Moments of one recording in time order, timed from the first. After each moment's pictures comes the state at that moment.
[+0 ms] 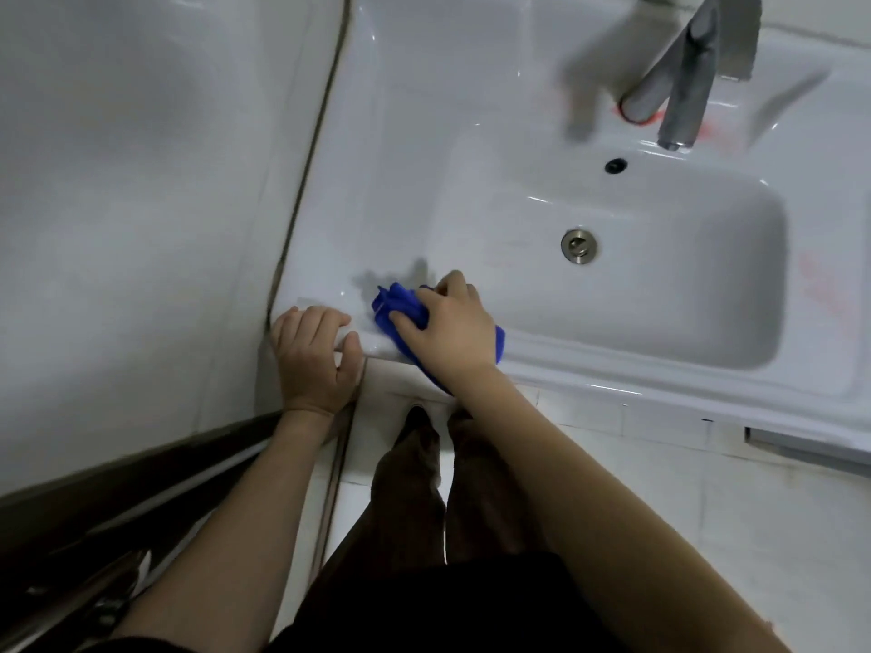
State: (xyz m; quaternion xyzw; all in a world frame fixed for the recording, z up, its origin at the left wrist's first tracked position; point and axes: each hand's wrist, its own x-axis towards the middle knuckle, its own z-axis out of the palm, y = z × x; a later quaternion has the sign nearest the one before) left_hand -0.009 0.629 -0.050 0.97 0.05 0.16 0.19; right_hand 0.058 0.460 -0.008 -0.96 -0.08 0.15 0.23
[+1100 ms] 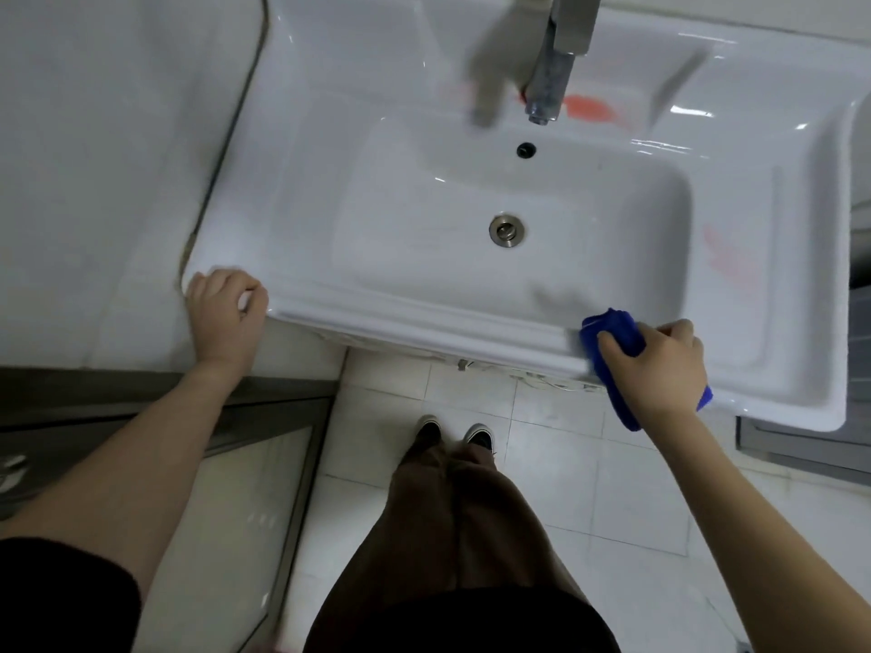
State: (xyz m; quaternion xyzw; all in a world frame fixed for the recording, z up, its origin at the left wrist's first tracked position) left_hand -0.005 0.607 -0.041 0.97 0.13 0.13 0.16; right_hand 0.023 0.121 0.002 -0.97 0.15 0.08 0.18
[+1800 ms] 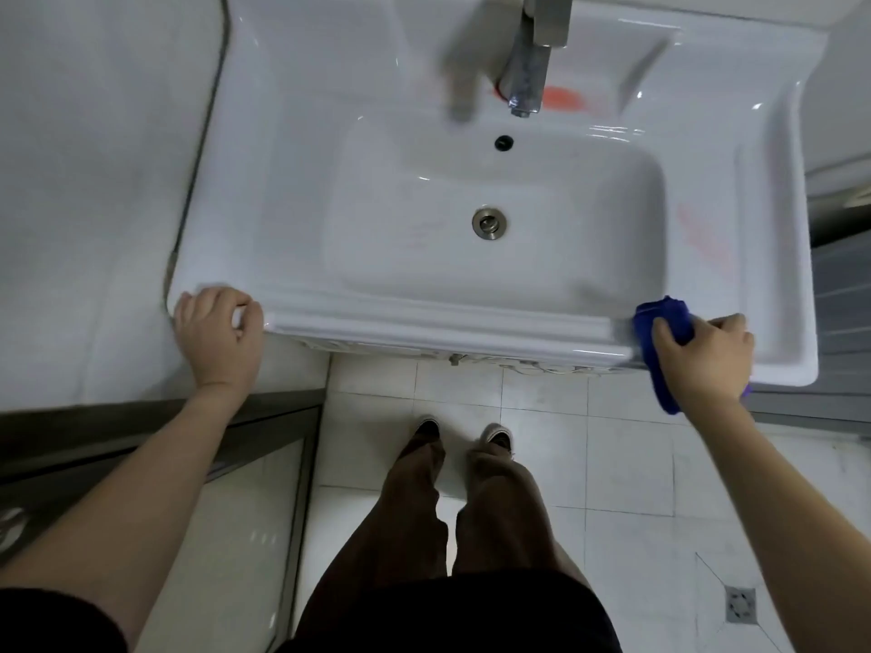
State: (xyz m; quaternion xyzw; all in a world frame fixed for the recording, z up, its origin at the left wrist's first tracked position) left_hand -0.009 0.616 -0.056 0.96 0.13 0.14 0.18; right_hand 0.012 0.082 0.008 -0.96 0.26 0.06 0.13
